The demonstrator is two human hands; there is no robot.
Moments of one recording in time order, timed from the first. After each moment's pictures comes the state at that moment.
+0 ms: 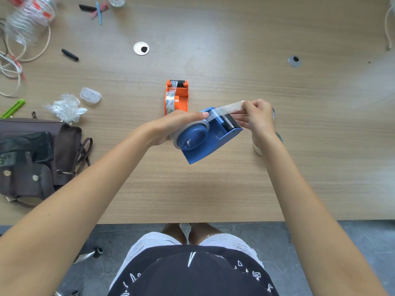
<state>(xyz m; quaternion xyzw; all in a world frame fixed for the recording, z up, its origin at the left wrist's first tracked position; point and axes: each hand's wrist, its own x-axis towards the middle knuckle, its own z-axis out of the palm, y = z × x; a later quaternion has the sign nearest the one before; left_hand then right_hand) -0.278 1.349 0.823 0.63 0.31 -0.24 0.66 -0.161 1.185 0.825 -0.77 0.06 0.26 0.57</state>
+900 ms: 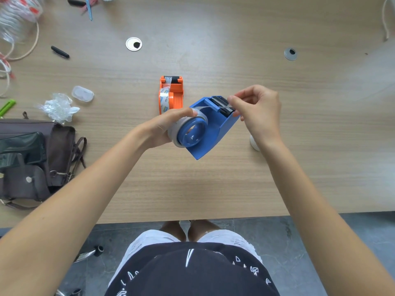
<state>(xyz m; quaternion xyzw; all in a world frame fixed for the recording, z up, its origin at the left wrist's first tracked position) -0.286 1.346 0.818 0.53 0.30 -0.21 0.76 -0.182 1.181 0.865 -0.85 -0.09 0.14 0.50</state>
